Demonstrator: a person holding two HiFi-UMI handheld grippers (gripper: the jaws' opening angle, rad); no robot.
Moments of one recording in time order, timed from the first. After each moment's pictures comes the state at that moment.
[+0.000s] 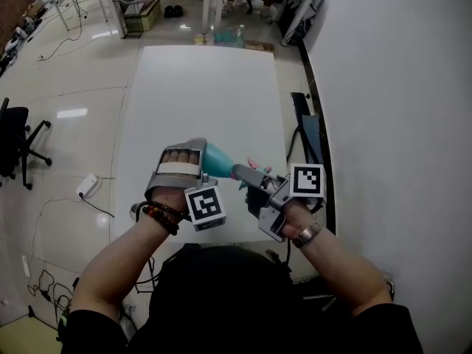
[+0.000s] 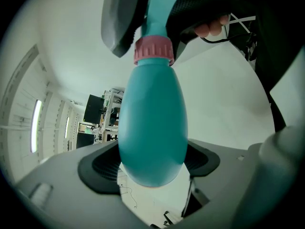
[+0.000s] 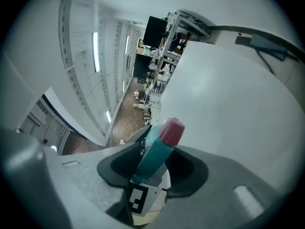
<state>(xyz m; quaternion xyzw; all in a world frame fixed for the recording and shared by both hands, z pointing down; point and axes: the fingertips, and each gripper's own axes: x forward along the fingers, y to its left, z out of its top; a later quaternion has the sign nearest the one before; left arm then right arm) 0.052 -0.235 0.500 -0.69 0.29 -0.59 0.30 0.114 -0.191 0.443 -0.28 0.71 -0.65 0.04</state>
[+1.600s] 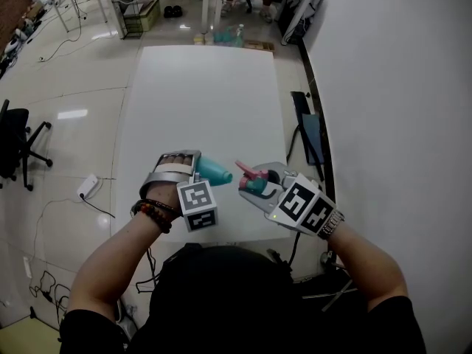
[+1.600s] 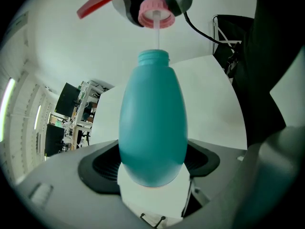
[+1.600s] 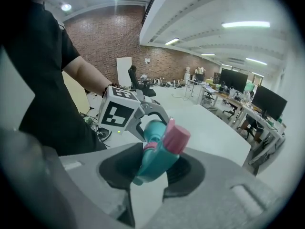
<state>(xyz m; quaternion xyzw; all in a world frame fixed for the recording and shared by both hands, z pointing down) 0.041 -0.198 0.547 -0.73 0.17 -0.63 0.18 0.115 -0.148 0.430 -0.15 0.91 -0.05 -0.39</state>
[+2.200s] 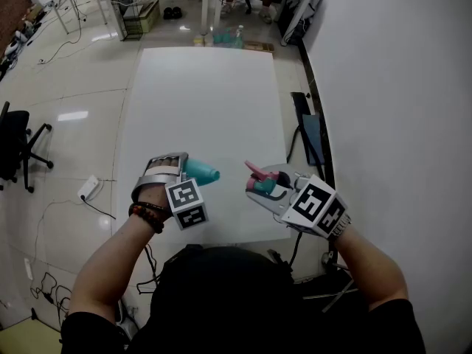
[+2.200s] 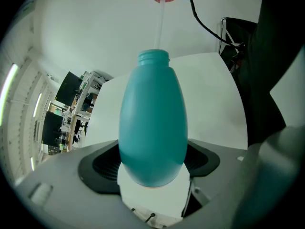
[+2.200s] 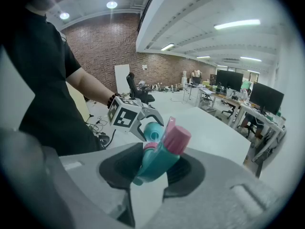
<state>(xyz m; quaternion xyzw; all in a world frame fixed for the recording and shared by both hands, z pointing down) 0.006 -0.200 0.564 -0.73 0.20 -0.64 0.13 0.125 -0.146 0.416 -0.17 0.92 -0.07 -0.35</state>
